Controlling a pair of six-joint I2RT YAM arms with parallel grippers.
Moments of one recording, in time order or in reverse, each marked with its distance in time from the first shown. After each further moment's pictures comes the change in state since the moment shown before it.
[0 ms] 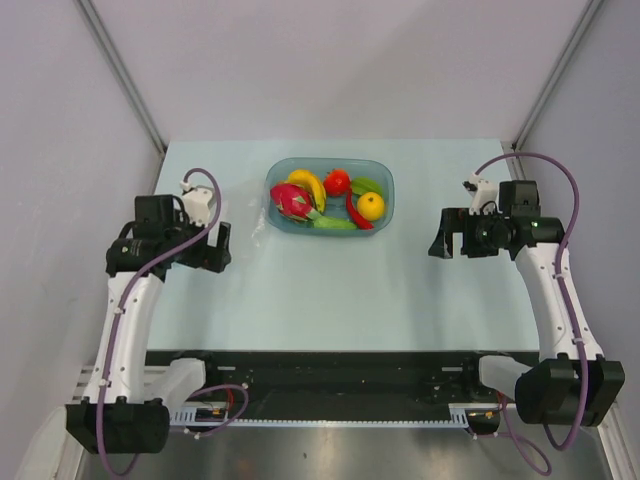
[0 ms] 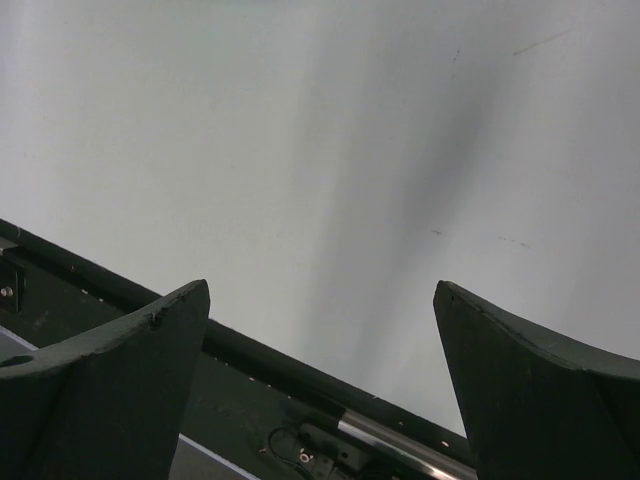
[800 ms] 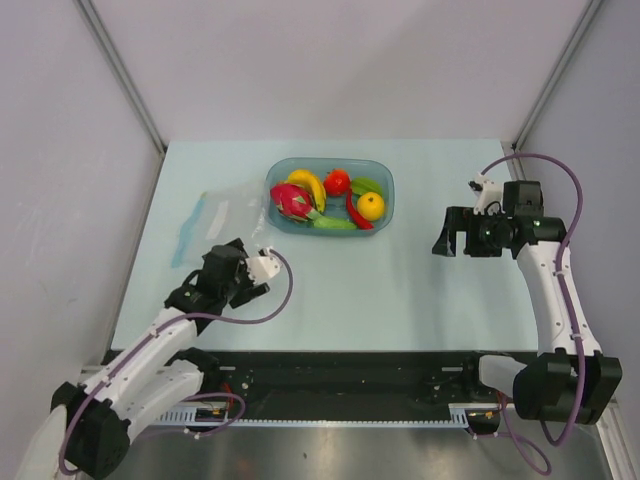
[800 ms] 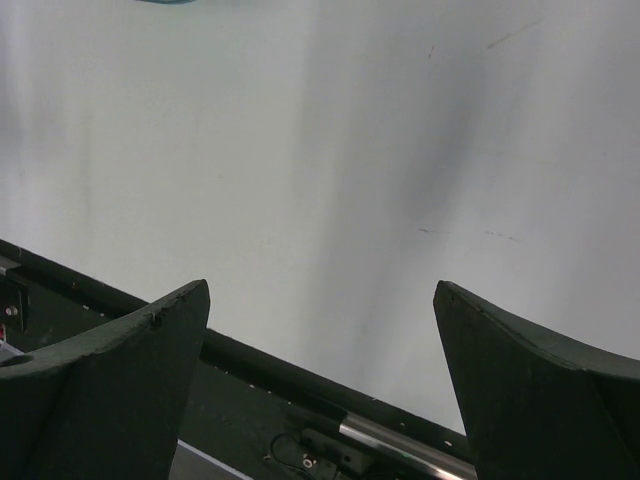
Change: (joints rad) left arm -0.480 -0.161 -0.600 0.552 -0.460 0.521; right arm -0.033 0.016 -0.011 0.015 0.003 0.015
